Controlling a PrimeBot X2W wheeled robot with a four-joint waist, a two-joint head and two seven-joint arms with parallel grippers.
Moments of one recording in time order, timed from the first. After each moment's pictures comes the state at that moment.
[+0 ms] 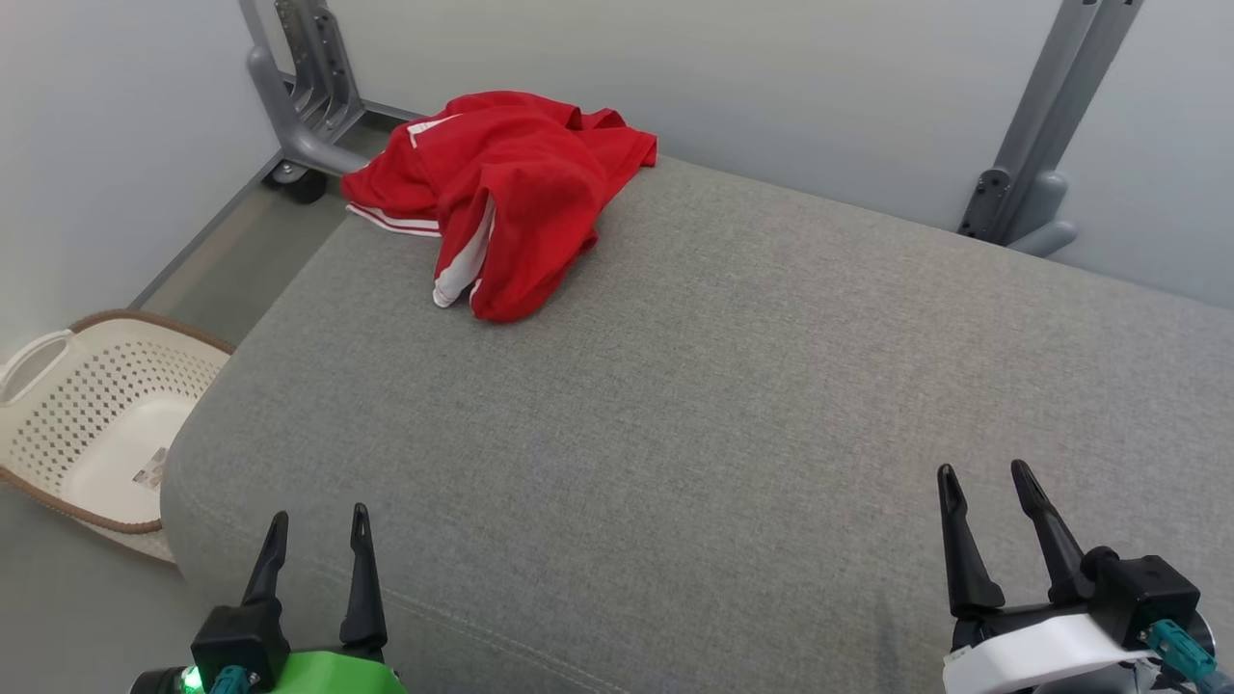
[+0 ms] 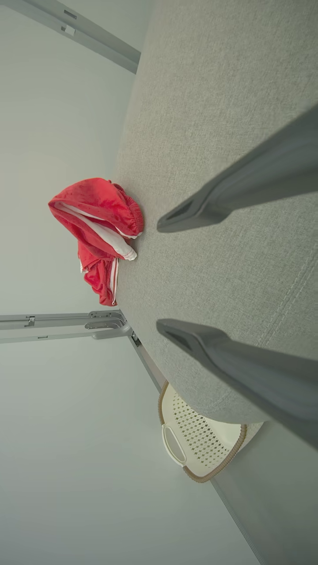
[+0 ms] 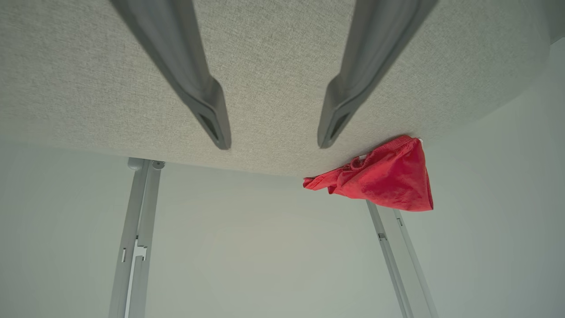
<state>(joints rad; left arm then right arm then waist) 0.05 0.05 -0.04 0.21 -0.15 -0.01 -0.26 0.11 -0.05 0.01 0.05 0.20 0.13 -0.26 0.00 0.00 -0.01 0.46</state>
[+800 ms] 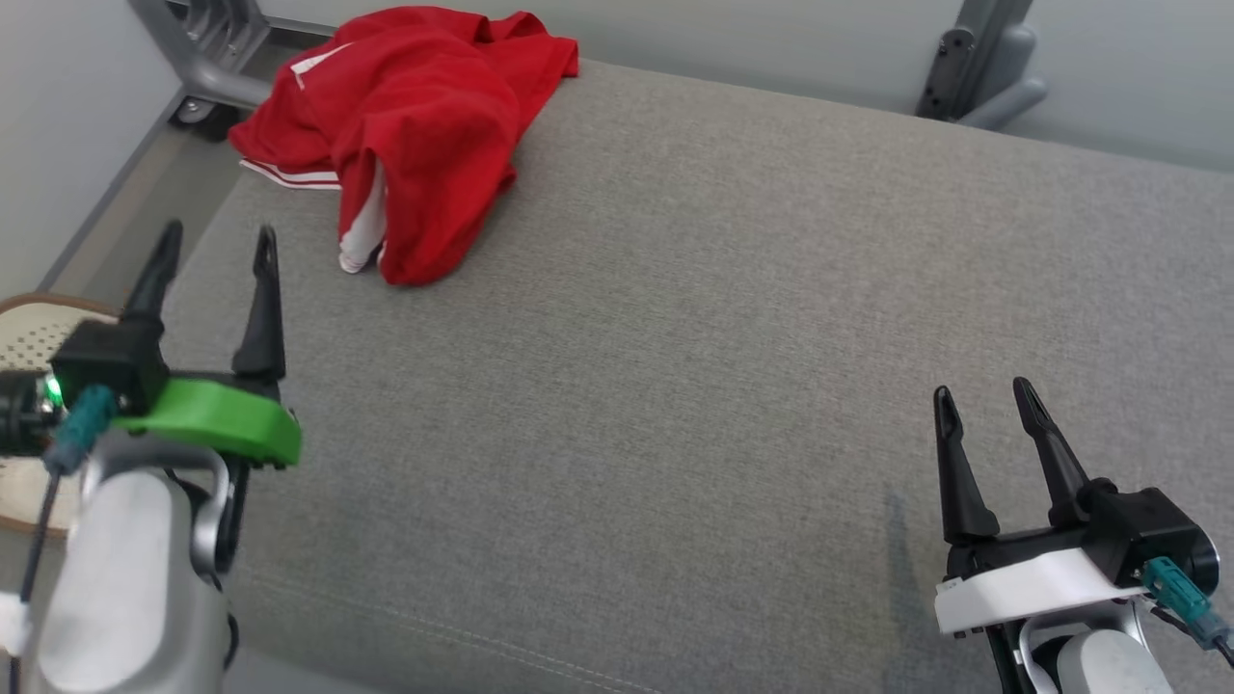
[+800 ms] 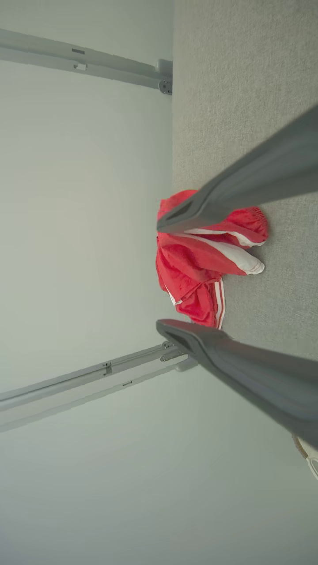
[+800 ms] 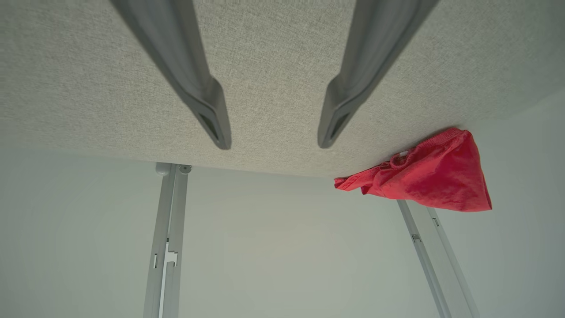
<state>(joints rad) -0.38 0.19 -0.04 0.28 -0.17 -0.10 -0.19 0.00 -0.05 0.00 0.02 0.13 0.13 -0.26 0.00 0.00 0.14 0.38</state>
